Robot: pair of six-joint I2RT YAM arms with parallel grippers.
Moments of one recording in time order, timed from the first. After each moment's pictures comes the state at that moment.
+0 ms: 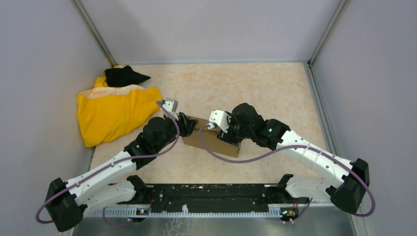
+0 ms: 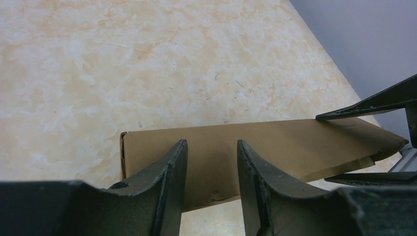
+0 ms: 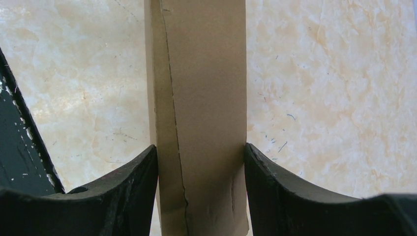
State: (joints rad) left arm -0.81 0.92 0.60 0.12 -0.19 -0.43; right arm 0.87 1.14 1.00 -0.61 -0.07 -0.49
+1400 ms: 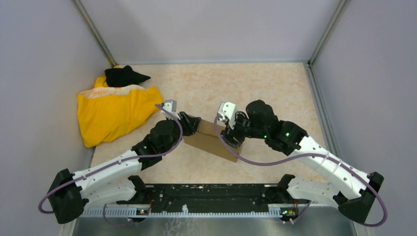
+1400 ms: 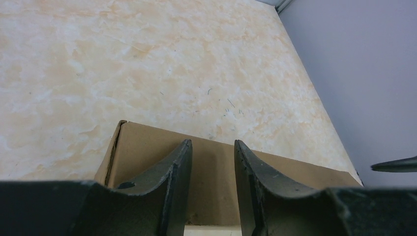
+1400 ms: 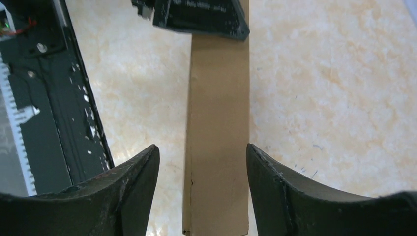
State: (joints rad) left arm -0.90 1.00 0.56 0.24 -0.39 -0.64; right arm 0.87 1.01 1.05 -0.61 -0.23 -0.30
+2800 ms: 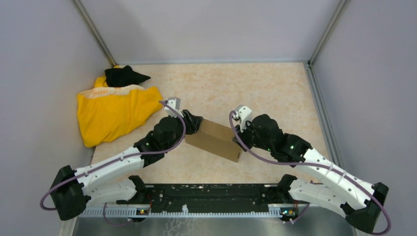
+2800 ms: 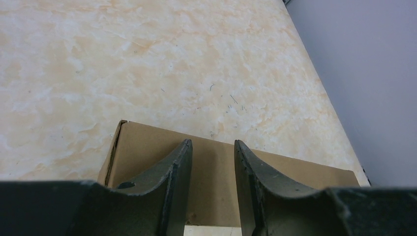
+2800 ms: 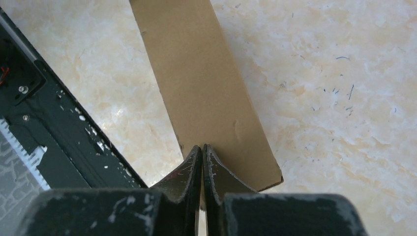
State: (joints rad) left arm -0.91 1.05 0.63 0.18 -0.40 -0.64; right arm 0.86 0.82 0.83 -0.58 -0.01 0.09
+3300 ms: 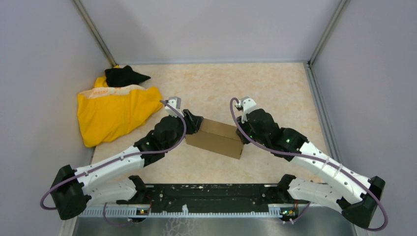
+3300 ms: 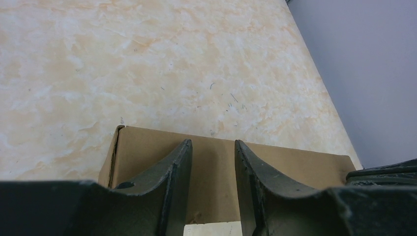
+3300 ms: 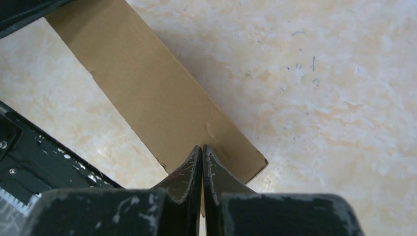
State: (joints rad) left arm -0.91 1.06 0.64 0.15 -0.40 -0.63; right arm 0.86 0.92 0.91 -0.61 0.17 0.25
